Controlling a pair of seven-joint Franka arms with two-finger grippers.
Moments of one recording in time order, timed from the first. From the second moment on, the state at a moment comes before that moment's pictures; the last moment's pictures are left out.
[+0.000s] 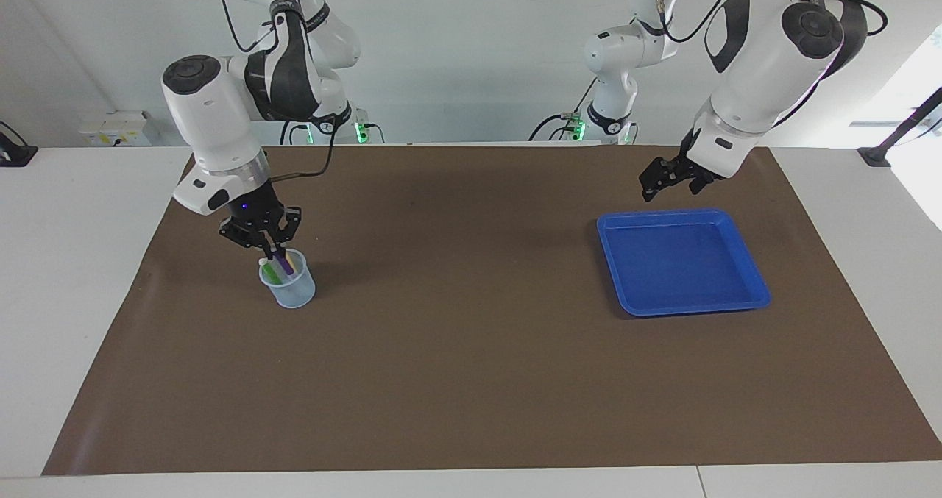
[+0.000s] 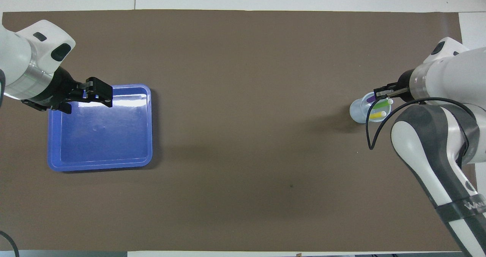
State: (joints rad) left arm 0.19 0.07 -0.41 -1.58 -0.01 1.52 -0.24; right arm -0.14 0.03 0.19 -2.00 -0.01 2.18 -0.16
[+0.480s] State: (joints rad) left arm 0.03 -0.02 -0.20 -1.63 0.00 1.50 -0.06; right arm -0.14 0.04 0.19 -2.10 -0.01 2.28 -0.16
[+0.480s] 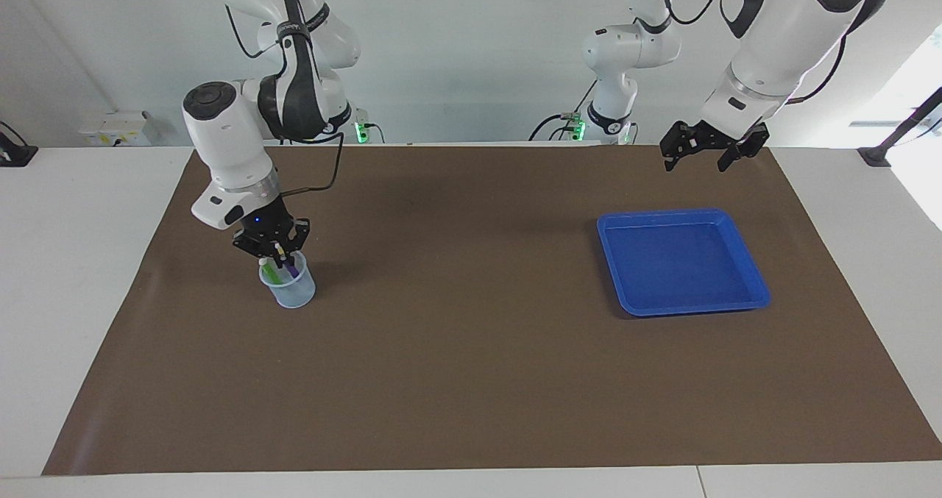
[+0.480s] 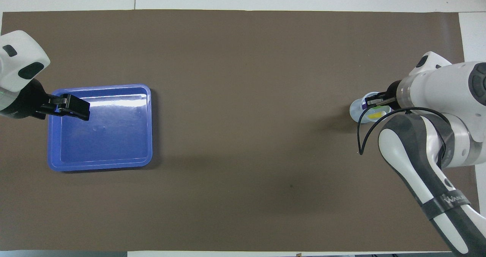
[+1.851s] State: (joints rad) left arm -0.02 -0.01 -0.16 -1.56 -0.01 1.52 -0.04; right arm -0.15 0.04 0.19 -2.13 -0.01 2.36 -0.21
